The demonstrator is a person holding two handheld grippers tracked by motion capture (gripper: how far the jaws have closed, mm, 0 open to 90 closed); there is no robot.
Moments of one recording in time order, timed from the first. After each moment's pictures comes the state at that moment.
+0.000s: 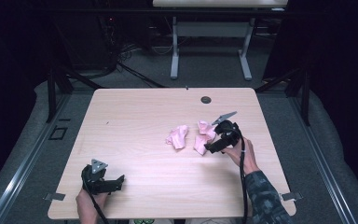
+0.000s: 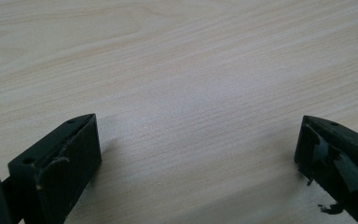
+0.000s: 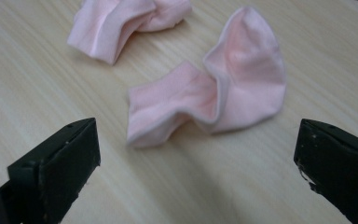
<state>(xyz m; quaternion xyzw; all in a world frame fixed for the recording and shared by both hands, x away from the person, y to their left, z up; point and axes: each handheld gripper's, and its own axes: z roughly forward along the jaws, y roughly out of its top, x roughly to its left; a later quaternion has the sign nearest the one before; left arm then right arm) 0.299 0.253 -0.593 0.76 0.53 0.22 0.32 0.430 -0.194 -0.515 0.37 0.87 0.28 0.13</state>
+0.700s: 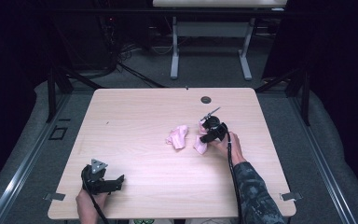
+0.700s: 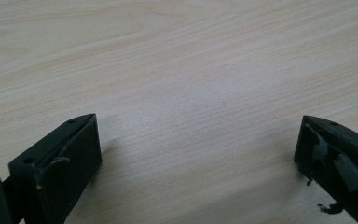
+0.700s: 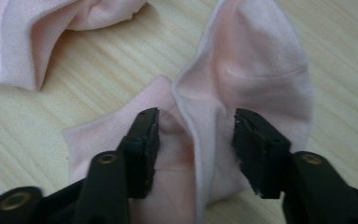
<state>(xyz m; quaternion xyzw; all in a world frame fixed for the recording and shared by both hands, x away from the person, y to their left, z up) 0.299 0.253 -0.593 0.76 0.53 0.22 0.32 0.478 -0.166 -0.556 0.41 0.88 0.22 0.11</state>
